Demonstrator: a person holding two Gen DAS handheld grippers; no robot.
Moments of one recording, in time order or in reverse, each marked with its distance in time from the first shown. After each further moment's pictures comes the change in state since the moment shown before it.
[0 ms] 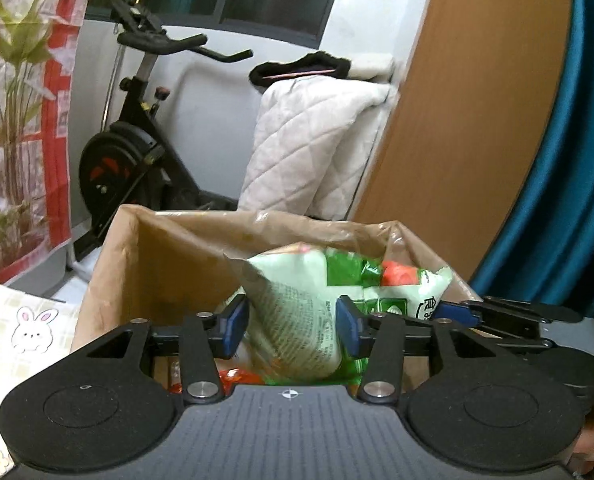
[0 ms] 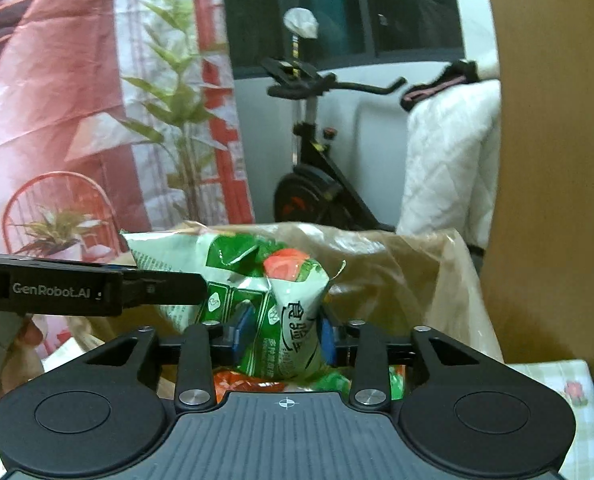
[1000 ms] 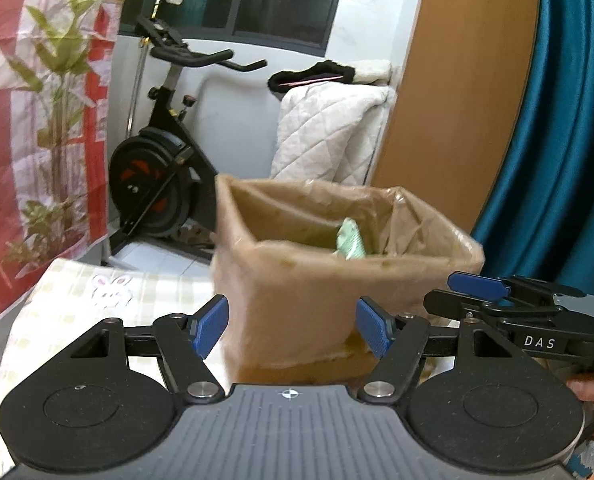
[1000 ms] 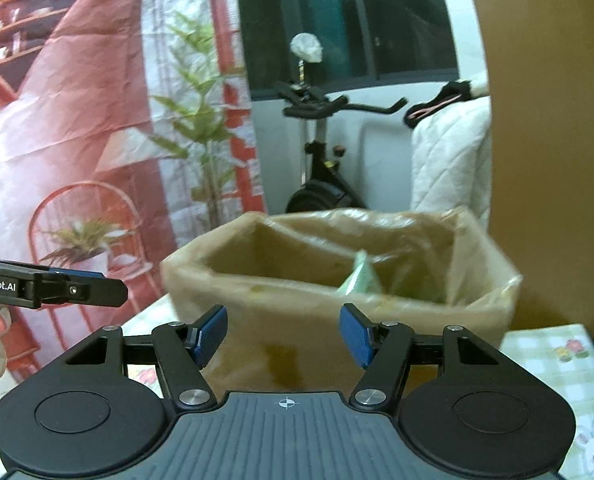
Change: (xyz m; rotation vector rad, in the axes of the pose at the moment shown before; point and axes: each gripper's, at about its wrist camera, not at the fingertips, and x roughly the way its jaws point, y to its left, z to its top) left arm -0.122 0.036 -0.050 0.041 0.004 0.044; right arm -0.074 0.077 -0.060 0.014 -0.079 0.027
